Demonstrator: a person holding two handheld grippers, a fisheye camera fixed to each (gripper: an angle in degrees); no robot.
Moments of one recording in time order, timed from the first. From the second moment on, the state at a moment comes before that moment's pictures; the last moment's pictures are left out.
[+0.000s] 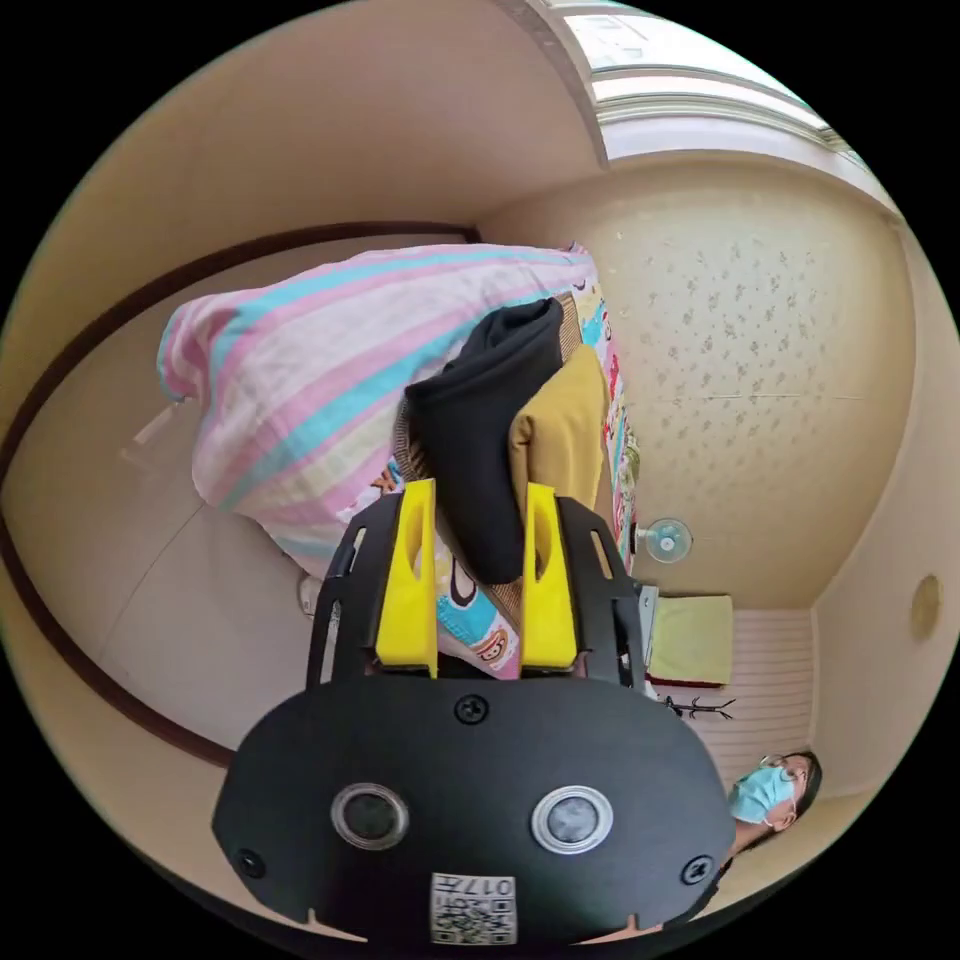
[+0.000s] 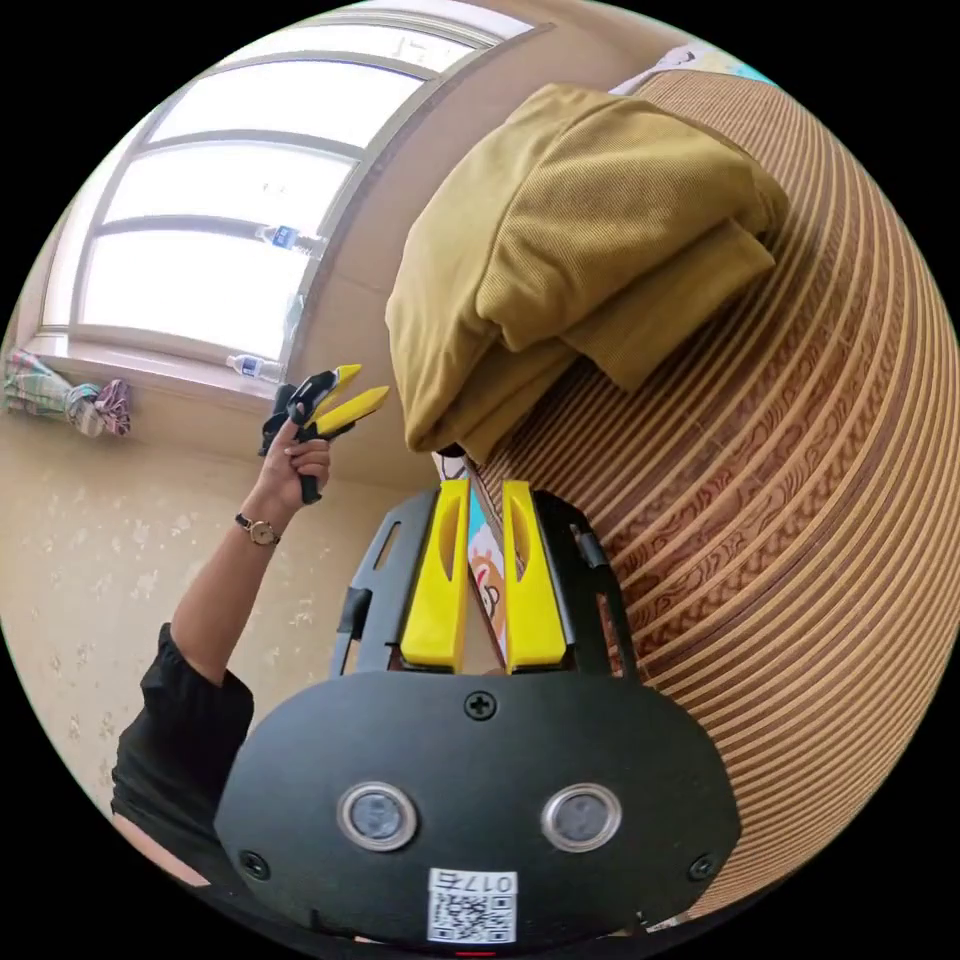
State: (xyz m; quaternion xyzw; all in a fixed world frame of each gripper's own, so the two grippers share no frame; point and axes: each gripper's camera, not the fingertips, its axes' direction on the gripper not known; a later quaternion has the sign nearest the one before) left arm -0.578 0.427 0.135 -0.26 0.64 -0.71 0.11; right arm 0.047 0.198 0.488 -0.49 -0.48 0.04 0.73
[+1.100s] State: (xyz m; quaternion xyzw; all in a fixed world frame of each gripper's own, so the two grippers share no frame) left arm -0.819 0.171 0.166 -0.19 0.78 -0.49 0.34; right arm 0.248 0.287 0.683 -0.43 -0.54 0.28 0.67
